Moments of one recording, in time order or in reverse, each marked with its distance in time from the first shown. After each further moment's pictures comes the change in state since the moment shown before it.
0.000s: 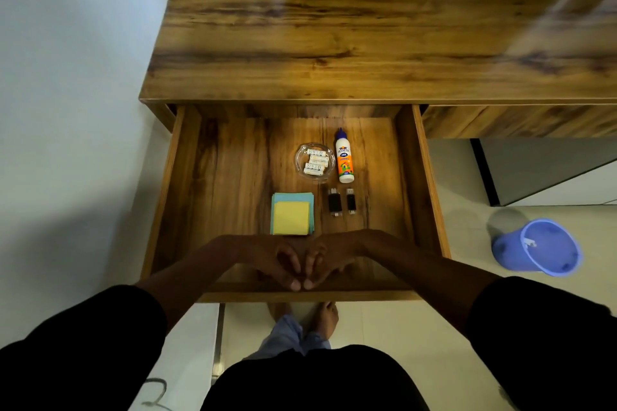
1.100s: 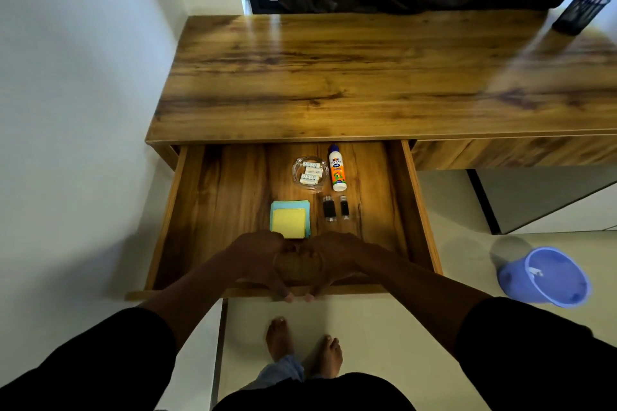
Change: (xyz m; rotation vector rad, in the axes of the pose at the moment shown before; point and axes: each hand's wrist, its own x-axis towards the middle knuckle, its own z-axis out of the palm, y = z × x) left_hand -0.002 0.019 -0.039 0.529 0.384 -0.152; right_hand -0.028 -0.016 -0.034 -0.321 0.385 0.070
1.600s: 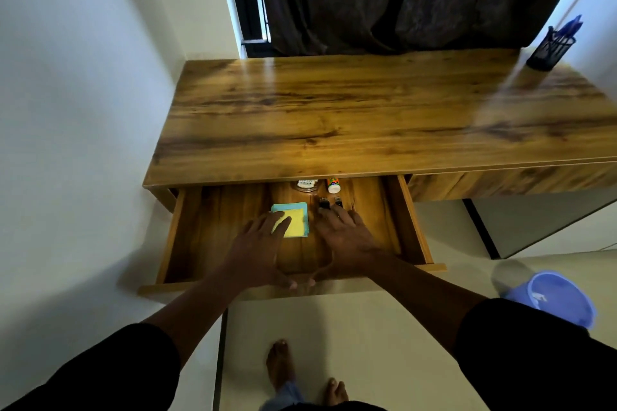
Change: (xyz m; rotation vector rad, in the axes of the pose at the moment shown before) left_hand 0.020 -0.023 -0.055 0.175 0.462 -0.035; right_hand 0.017 0.030 -0.057 -0.235 0.456 0.103
